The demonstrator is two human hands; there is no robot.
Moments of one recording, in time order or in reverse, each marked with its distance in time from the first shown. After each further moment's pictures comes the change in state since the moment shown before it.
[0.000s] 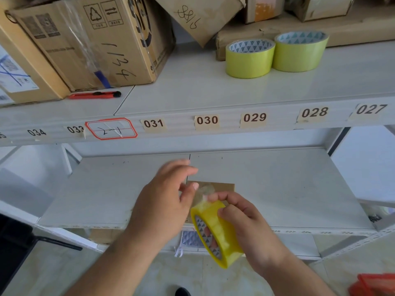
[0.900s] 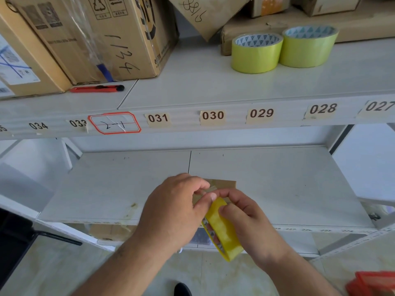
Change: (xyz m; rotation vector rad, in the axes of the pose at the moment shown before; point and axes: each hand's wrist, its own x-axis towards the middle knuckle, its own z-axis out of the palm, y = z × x) left_hand -0.011 0.010 0.005 0.209 -0.133 -0.018; right_hand 0.002 -0.001 0.005 -0.149 0.000 -0.055
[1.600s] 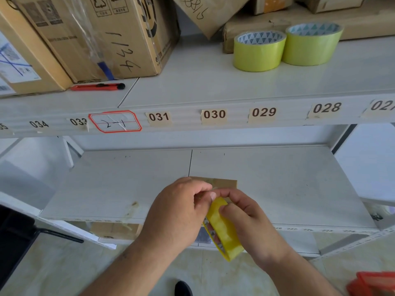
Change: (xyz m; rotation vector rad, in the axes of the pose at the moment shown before) left_hand -0.003 0.004 0.006 -0.178 0.010 -0.050; right_hand 0.006 0.009 -0.004 0.021 -0.033 -0.033
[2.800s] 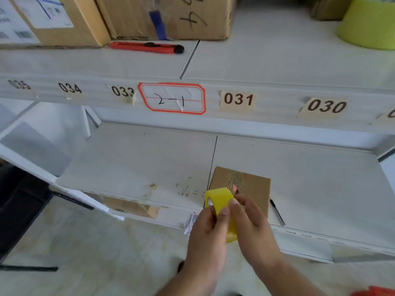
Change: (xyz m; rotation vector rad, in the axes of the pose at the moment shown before) left_hand -0.027 -0.076 0.074 -1.039 0.074 -0.710; right_hand 0.064 0.091 0.046 -0.300 0.280 0.088
